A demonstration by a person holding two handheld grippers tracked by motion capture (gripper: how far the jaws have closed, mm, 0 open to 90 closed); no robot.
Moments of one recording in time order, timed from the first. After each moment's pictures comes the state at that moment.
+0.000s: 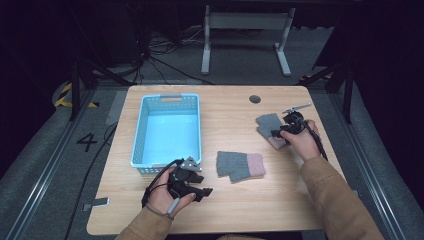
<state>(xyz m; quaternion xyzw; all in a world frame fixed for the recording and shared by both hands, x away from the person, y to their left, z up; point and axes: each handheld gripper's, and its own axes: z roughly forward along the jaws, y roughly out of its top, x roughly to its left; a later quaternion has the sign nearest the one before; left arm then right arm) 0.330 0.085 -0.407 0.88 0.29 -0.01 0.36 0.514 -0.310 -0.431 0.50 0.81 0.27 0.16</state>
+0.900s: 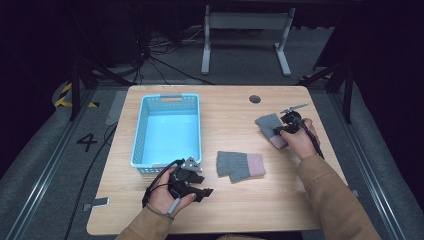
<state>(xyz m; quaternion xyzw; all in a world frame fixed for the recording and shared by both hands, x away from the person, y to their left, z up) 0.329 0.084 -0.408 0.88 0.30 -0.01 0.36 0.516 -0.305 -0.430 0.50 0.81 0.26 0.17</state>
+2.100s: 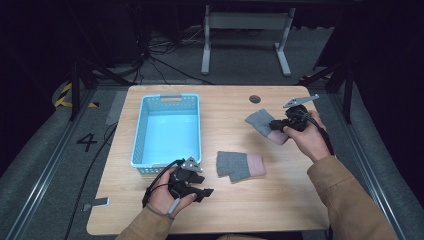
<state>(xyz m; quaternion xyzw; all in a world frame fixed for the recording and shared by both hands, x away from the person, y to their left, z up) 0.329 0.084 -0.407 0.88 0.29 -0.01 0.36 0.472 -0.282 -0.353 0.39 0.84 0.34 0.15</state>
